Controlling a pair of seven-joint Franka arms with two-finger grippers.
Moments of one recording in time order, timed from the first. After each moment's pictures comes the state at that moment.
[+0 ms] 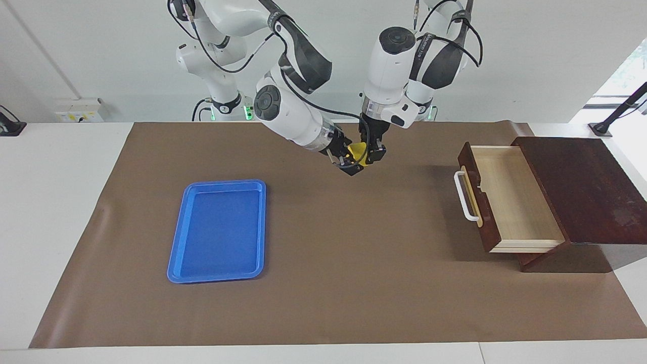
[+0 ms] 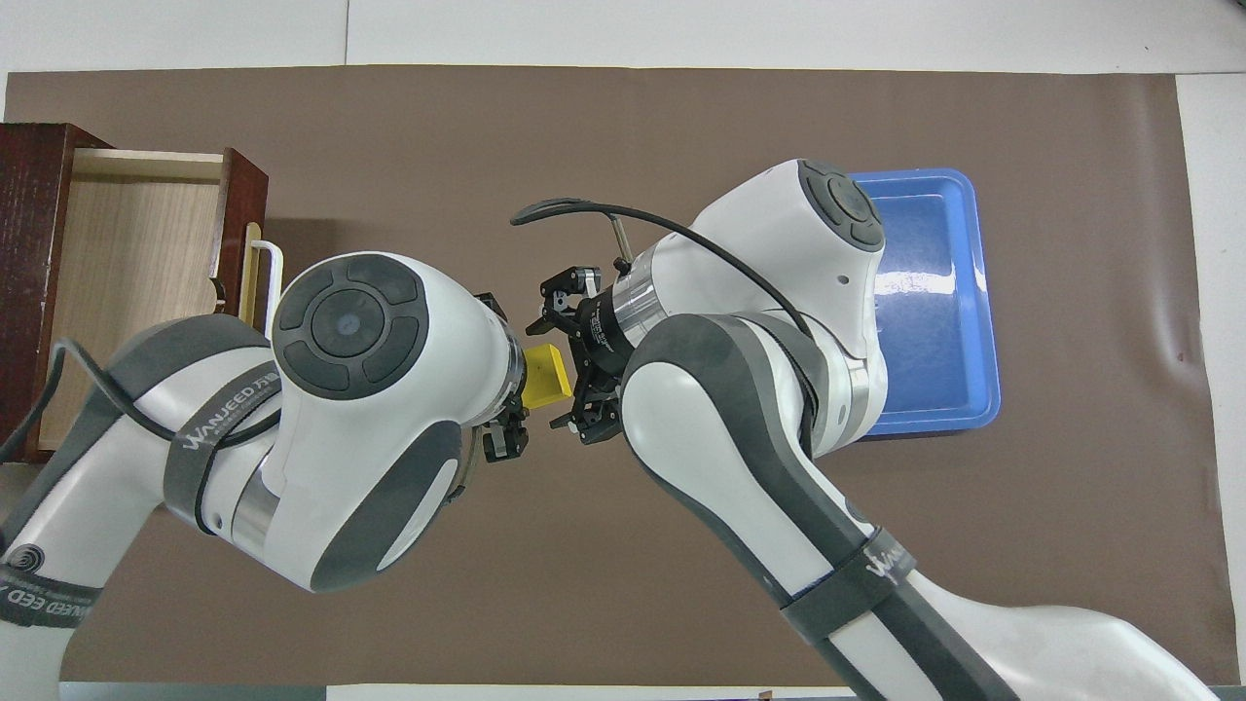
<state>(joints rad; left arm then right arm) -0.50 0.03 -0.12 -1.84 -0.04 1.90 -2.30 0.46 0.30 0.10 -1.65 0.72 1.99 1.60</state>
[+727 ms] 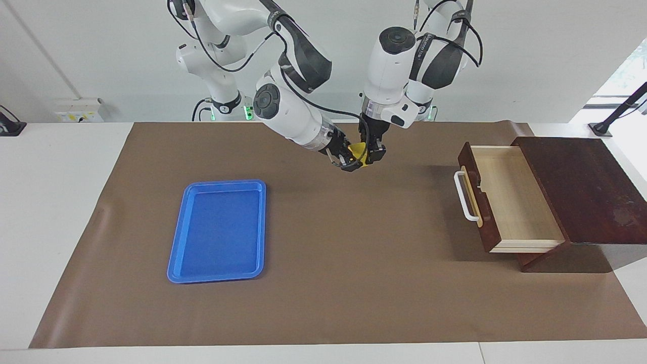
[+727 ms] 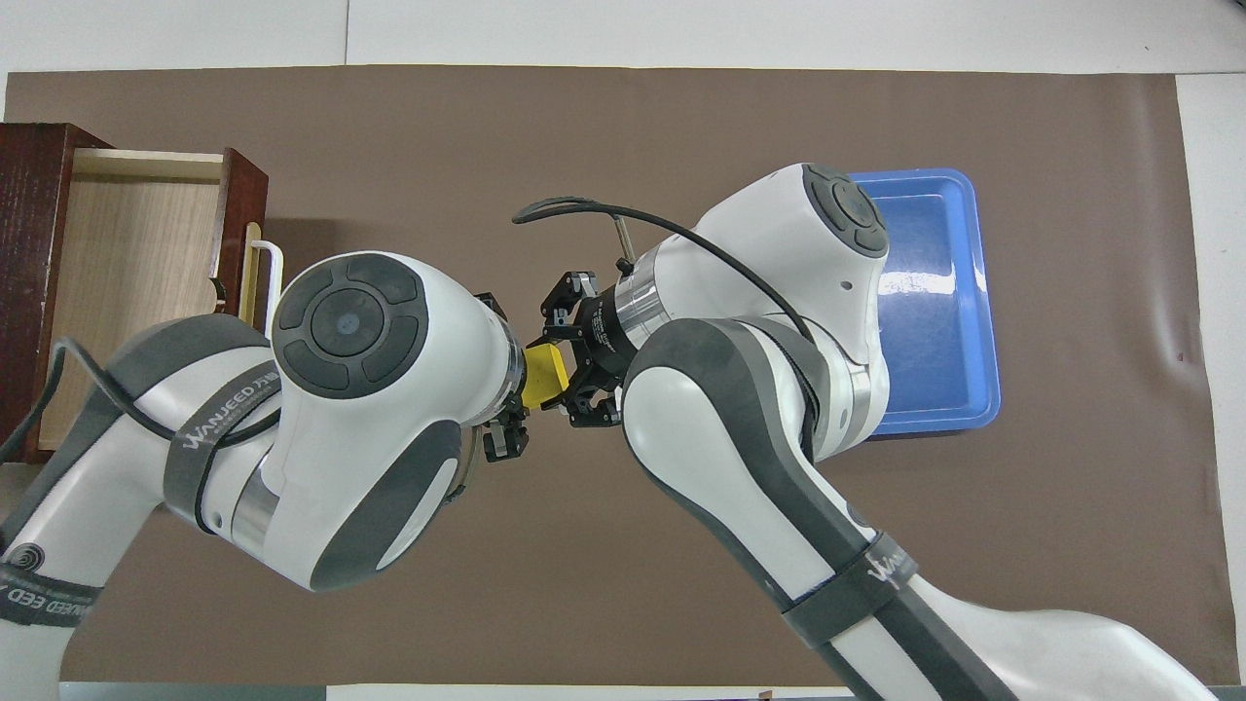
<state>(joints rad) -0.50 0.03 -0.12 -1.84 -0.04 1.90 -2.30 0.46 0.29 0.10 -1.66 0.72 2.01 1.58</state>
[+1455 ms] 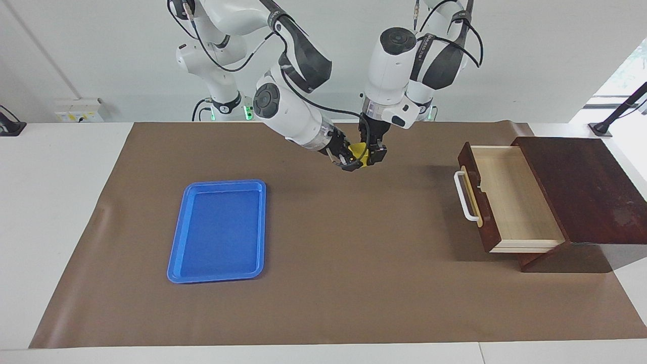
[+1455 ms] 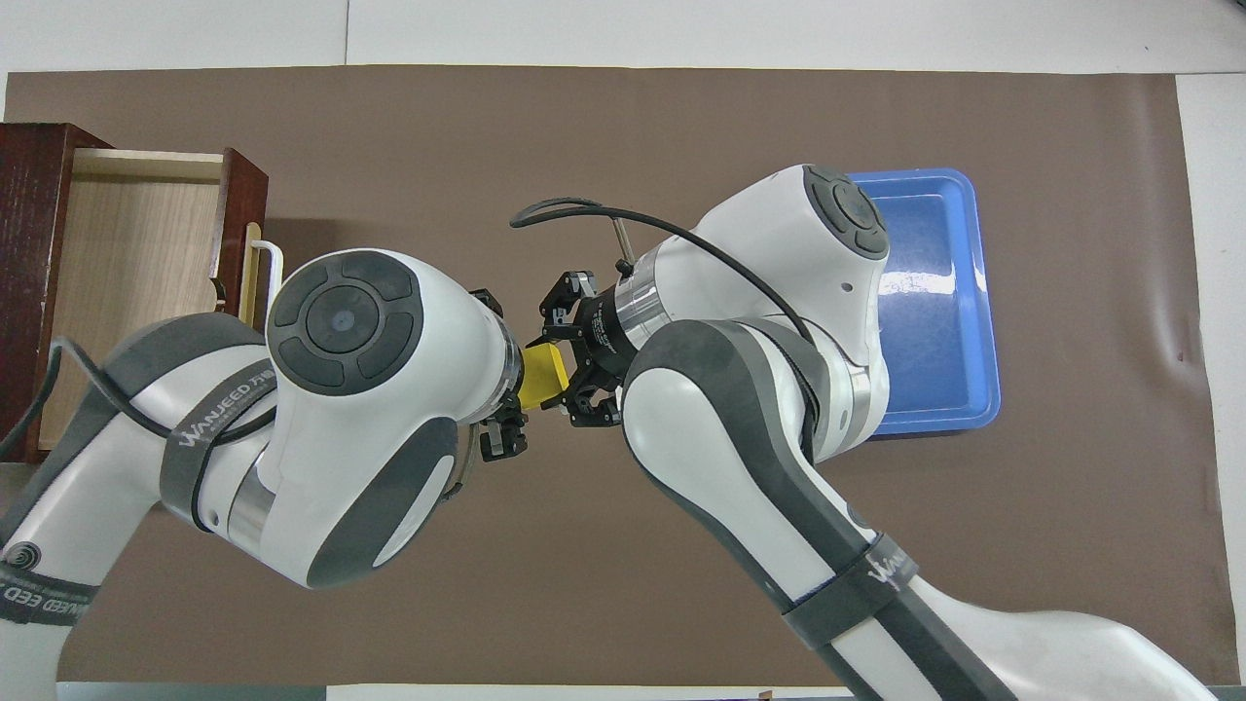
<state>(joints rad) -0.50 0.03 -0.11 -1.84 -0.04 1.90 -2.30 0.46 0.29 0.10 -1.66 0.72 2.01 1.57</state>
